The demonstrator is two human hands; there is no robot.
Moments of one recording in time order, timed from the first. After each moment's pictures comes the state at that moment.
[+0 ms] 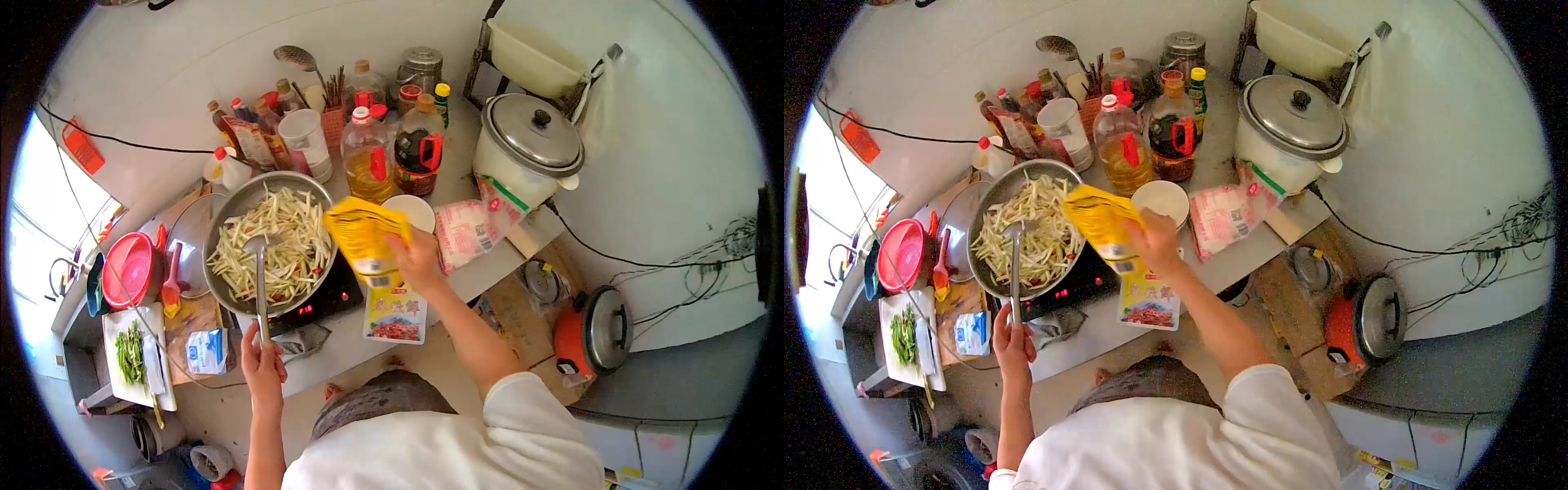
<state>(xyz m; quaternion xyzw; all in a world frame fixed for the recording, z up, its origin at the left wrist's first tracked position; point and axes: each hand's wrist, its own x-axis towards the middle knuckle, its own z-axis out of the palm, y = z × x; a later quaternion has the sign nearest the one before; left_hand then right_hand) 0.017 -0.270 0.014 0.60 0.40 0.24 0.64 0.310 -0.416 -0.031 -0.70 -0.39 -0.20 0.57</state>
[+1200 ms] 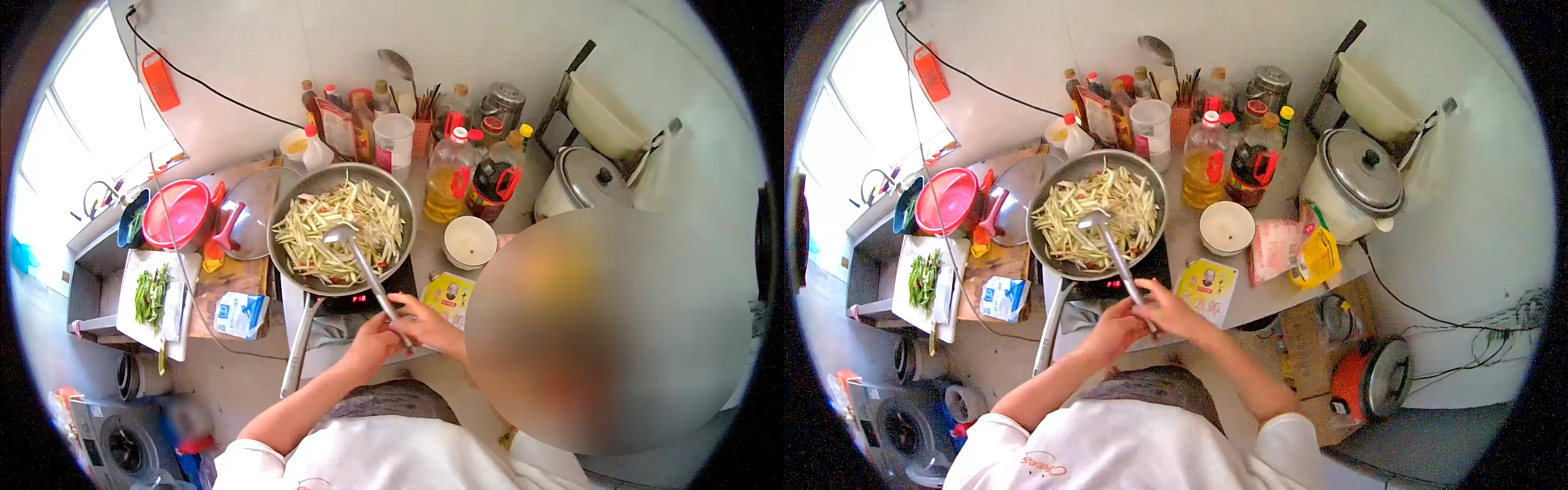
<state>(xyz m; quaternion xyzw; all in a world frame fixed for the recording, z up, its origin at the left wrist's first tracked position) 0.069 -0.312 -0.001 0.43 0.28 0.00 0.86 0.200 -0.412 0.007 -0.63 -0.33 0.52 0.47</state>
